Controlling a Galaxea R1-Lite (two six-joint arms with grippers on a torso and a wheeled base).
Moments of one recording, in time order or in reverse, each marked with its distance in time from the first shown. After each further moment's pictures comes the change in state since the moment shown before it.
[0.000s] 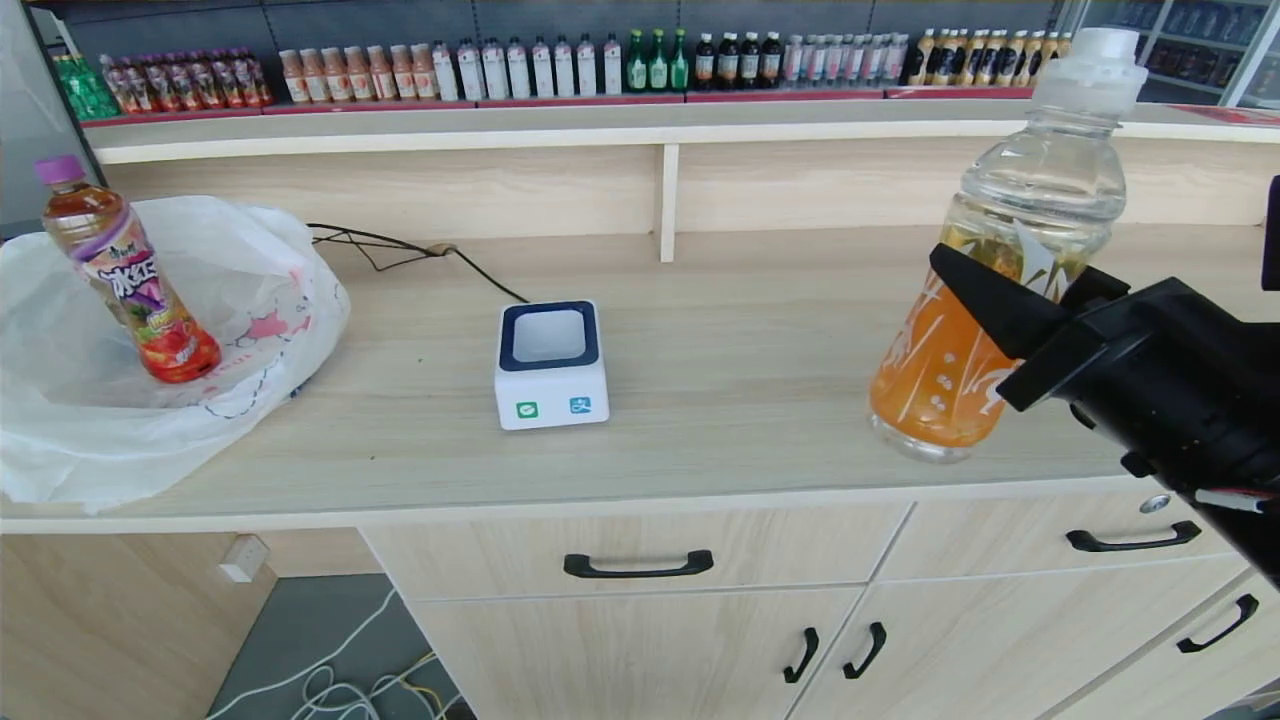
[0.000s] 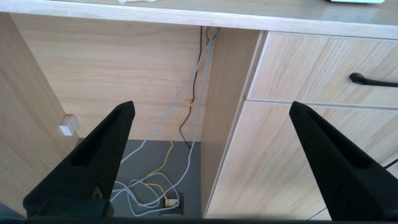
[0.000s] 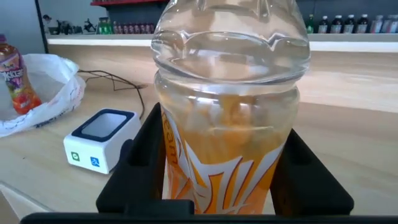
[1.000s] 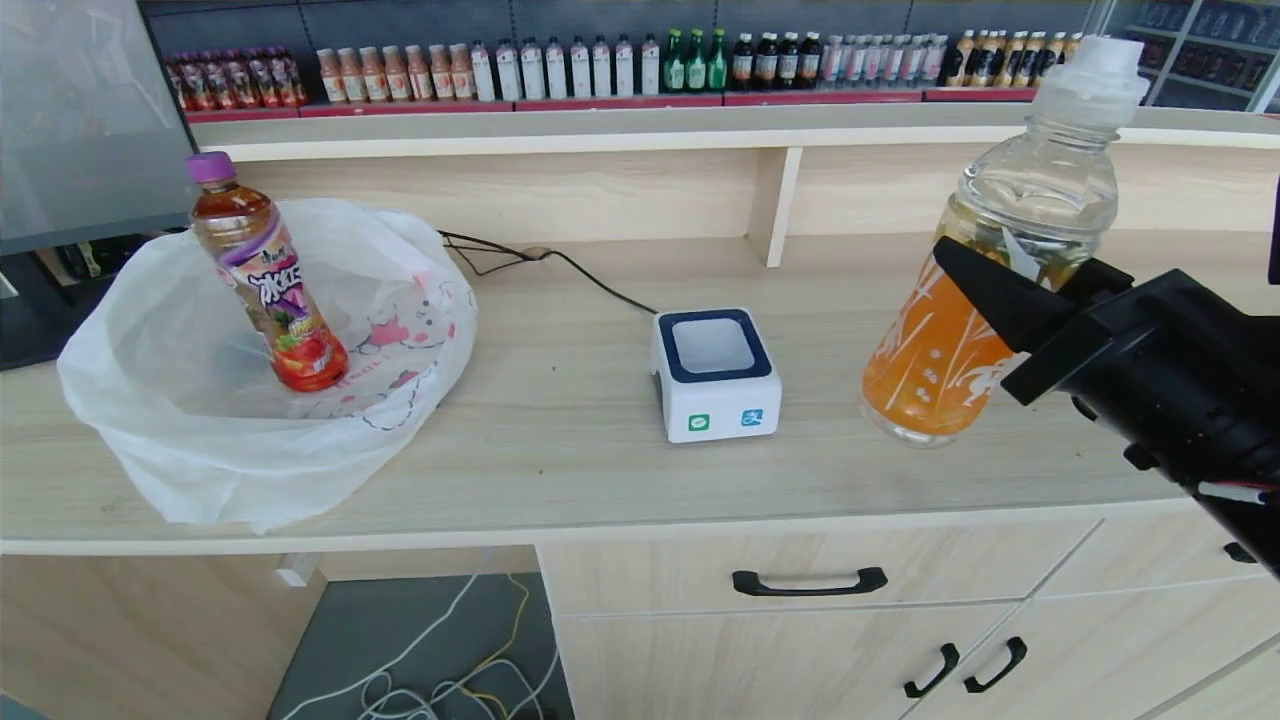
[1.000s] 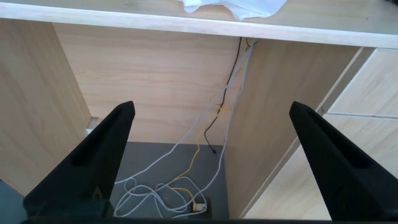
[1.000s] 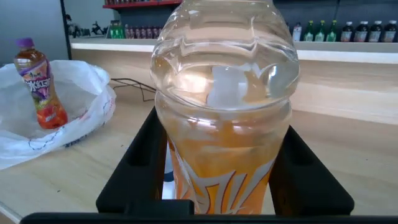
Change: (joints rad) left arm 0.000 0.000 0.000 0.000 0.000 -0.008; right arm -0.017 0.005 -0.010 -0.015 0.039 -0.002
